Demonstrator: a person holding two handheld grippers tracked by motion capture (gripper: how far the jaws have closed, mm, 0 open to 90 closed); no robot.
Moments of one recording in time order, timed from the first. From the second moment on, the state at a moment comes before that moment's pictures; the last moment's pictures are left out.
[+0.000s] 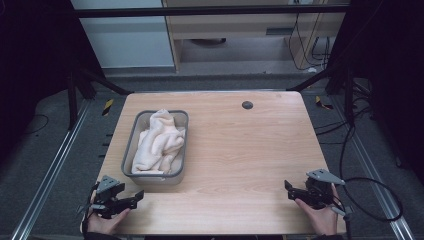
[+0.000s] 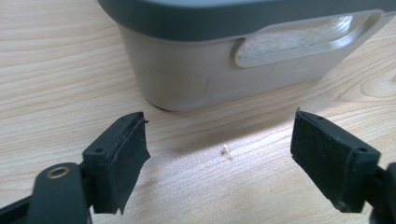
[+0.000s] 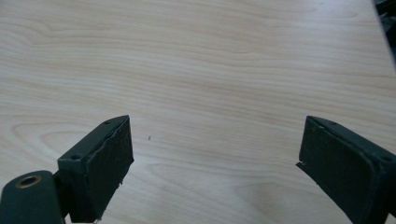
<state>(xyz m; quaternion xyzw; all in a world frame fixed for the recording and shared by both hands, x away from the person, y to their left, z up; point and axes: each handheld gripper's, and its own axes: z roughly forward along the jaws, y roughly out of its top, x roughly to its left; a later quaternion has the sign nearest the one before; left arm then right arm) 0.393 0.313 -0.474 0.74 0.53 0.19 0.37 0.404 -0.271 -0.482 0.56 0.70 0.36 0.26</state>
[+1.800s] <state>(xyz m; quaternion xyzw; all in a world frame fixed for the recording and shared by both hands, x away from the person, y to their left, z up) 0.397 0.318 -0.401 0.71 0.50 0.22 0.44 0.404 -0.259 -0.484 0.54 0.72 0.35 0.26</state>
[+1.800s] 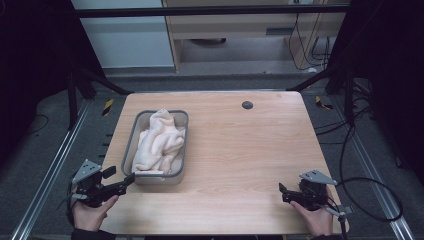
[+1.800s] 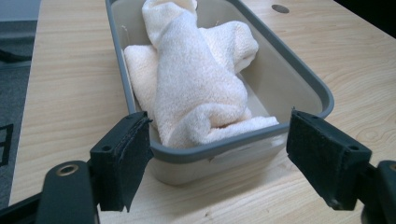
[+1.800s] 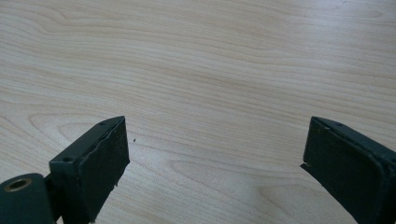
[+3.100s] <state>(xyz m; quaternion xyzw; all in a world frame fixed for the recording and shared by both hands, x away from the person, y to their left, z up) 0.452 0.291 -0.366 0.74 0.48 0.21 0.42 0.407 -0.260 -0.485 0.54 0.72 0.35 0.26</state>
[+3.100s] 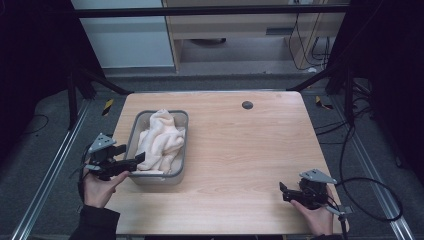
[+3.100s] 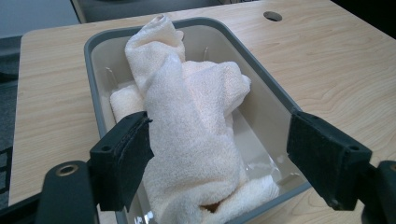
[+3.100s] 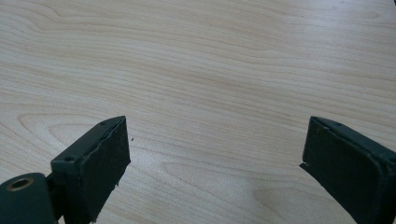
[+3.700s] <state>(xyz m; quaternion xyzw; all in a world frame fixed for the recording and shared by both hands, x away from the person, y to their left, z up) 0.488 0.279 -0.362 0.76 0.48 0.20 0.38 0.411 -0.260 -0.486 0.54 0.73 0.34 0.26</state>
